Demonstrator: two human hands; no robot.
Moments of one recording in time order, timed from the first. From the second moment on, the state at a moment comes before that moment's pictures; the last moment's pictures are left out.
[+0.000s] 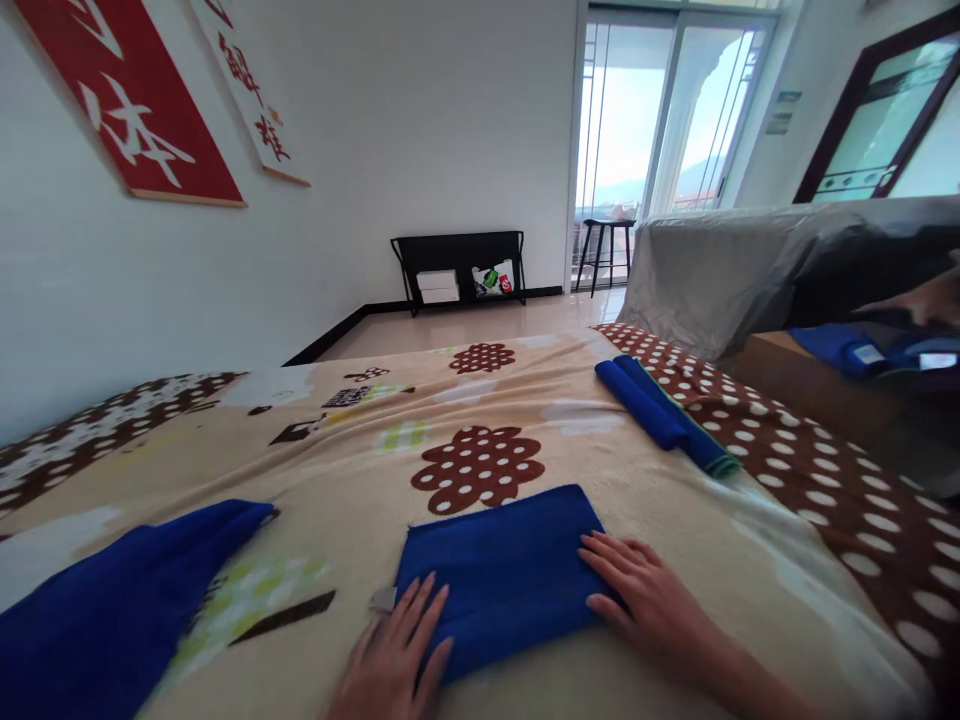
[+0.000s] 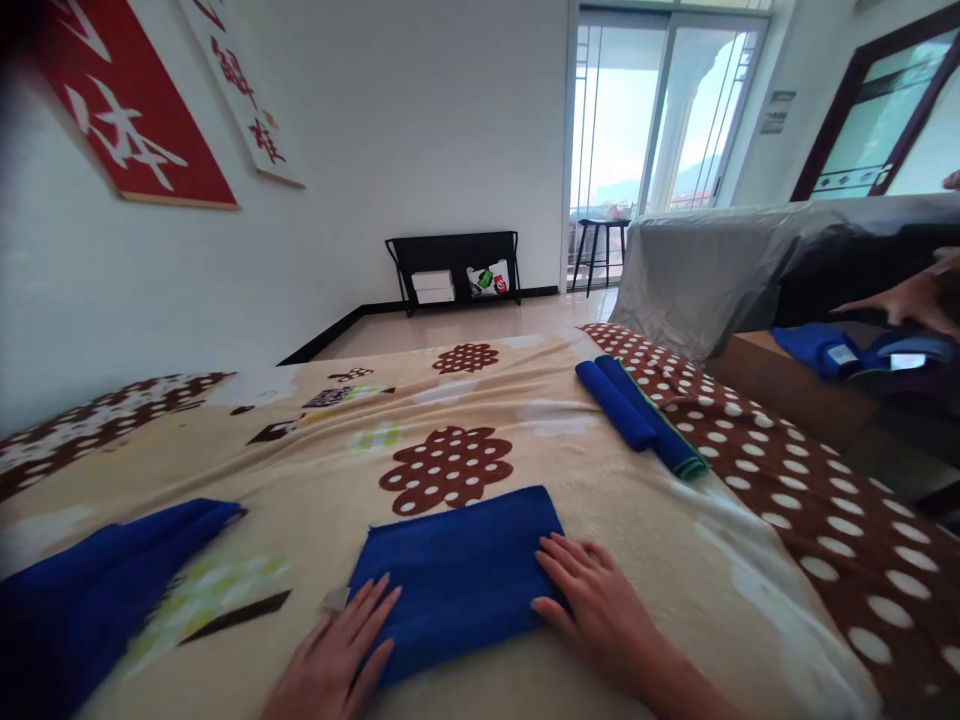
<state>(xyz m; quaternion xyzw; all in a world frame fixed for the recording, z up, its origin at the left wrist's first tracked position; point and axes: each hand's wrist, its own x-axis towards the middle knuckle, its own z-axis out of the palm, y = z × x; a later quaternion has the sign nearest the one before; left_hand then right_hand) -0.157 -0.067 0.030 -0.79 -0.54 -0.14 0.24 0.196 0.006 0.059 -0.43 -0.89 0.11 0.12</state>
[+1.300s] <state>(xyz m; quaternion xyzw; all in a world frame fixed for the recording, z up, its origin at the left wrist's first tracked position) -0.169 -0.115 0.043 -0.83 -0.47 -0.20 0.23 0.229 -0.013 0.062 -0.32 -0.94 0.07 0.13</state>
